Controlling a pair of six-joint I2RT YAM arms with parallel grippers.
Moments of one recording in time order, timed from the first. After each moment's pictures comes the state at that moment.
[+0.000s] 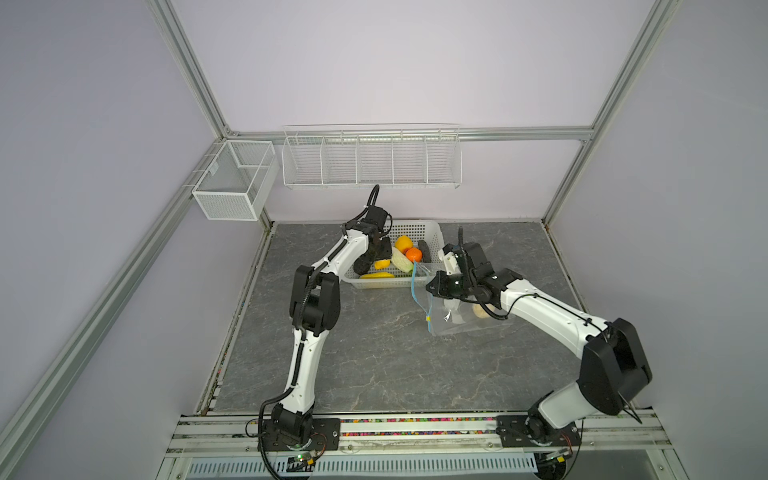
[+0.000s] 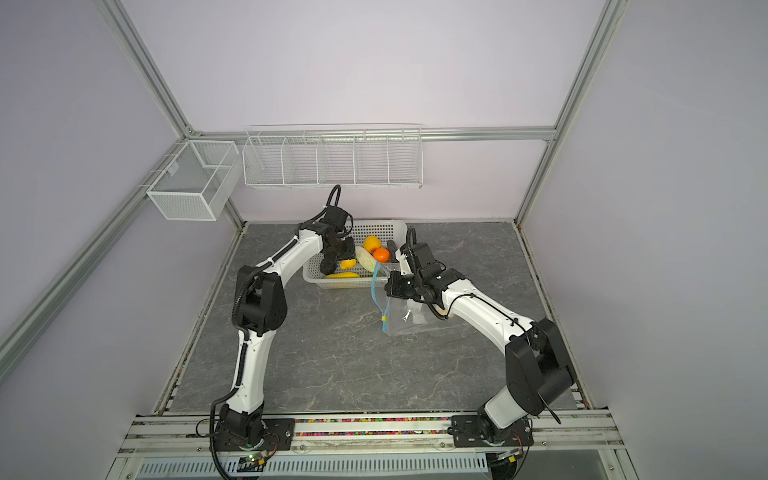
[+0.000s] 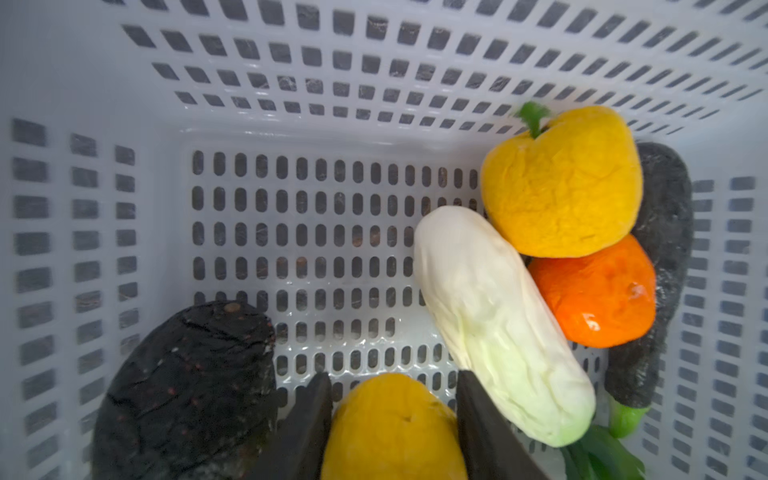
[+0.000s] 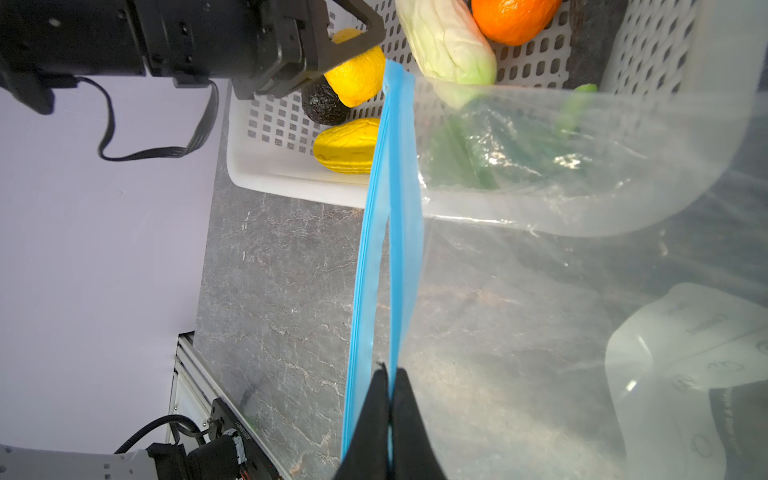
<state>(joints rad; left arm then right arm) -0.44 2.32 2.08 -0.84 0.03 -0.45 0.57 1.55 1.16 -0.41 -0.33 0.63</state>
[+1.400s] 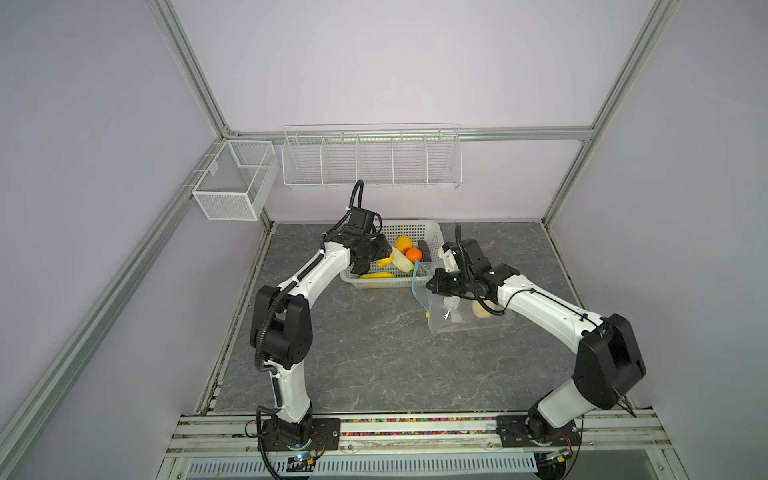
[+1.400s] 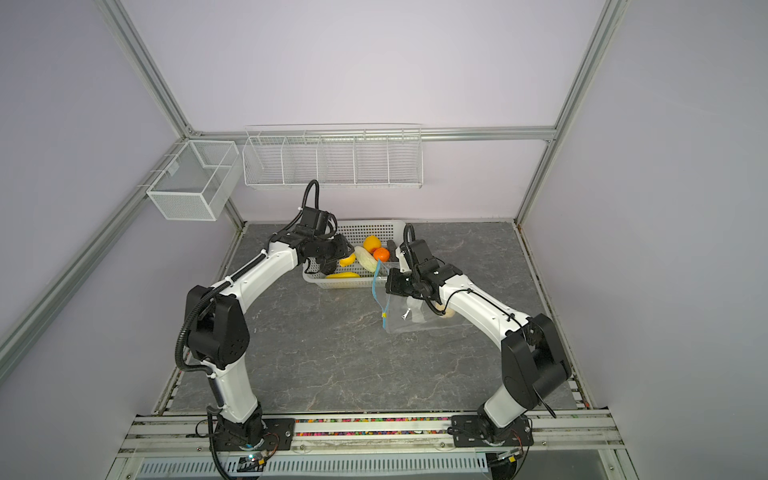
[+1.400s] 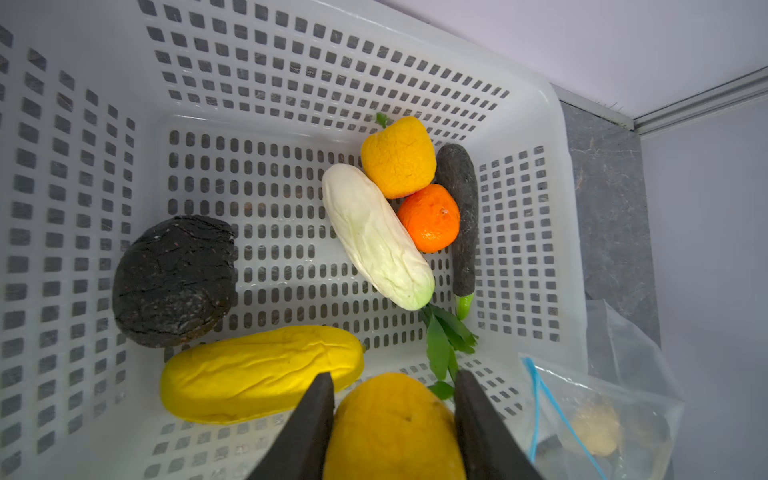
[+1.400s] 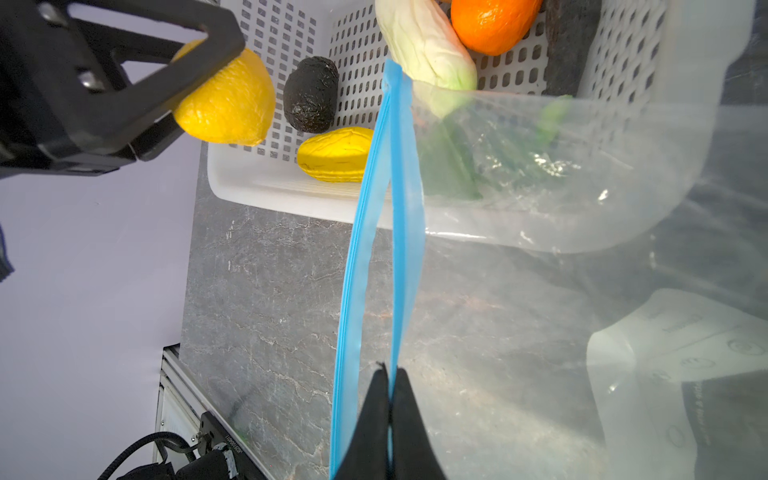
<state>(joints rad) -0.44 1.88 1.61 -0.55 0.21 -0.55 0.57 1.59 1.21 -0.46 -0.29 0.63</state>
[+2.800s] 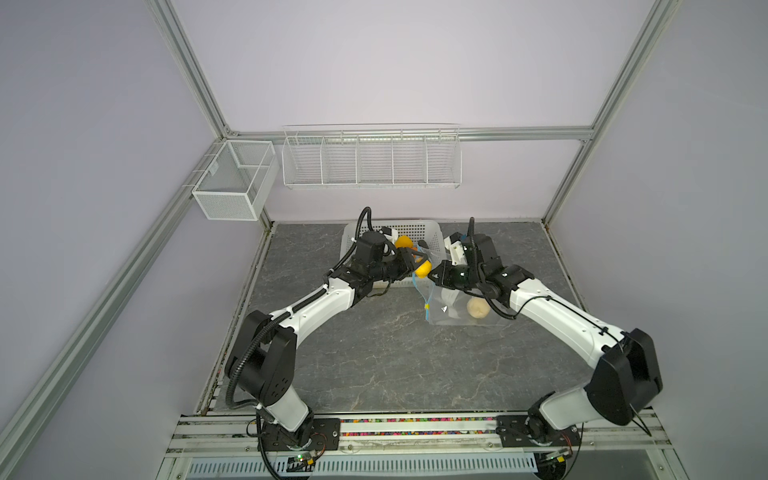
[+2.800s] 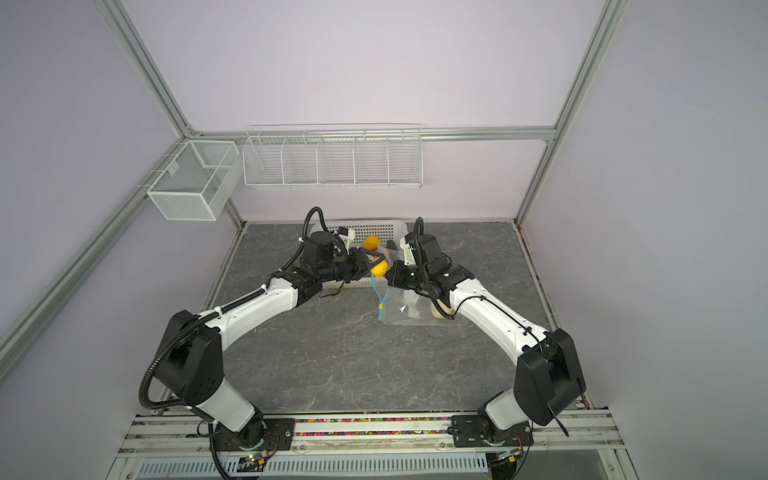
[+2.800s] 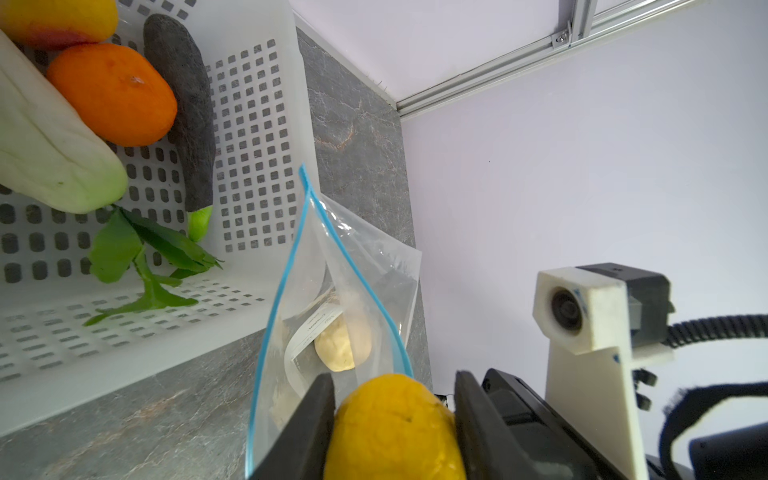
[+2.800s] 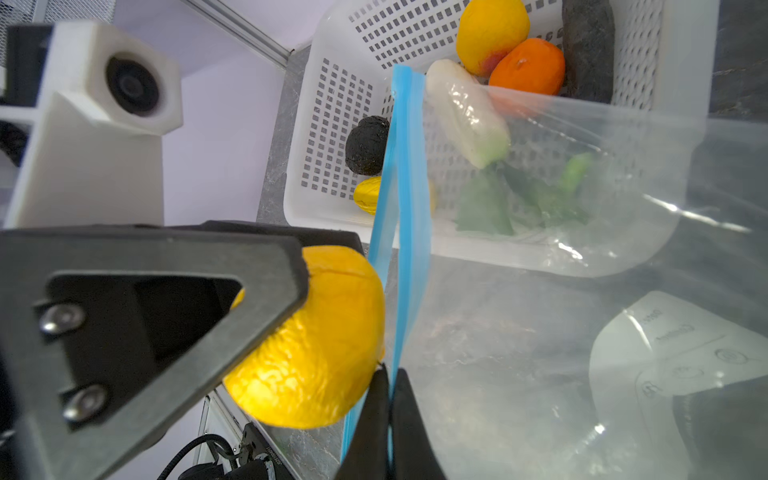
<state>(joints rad) -0.61 1.64 1.18 0.08 0.48 -1.00 0.56 1.49 1.20 -0.39 -0.32 0.68</state>
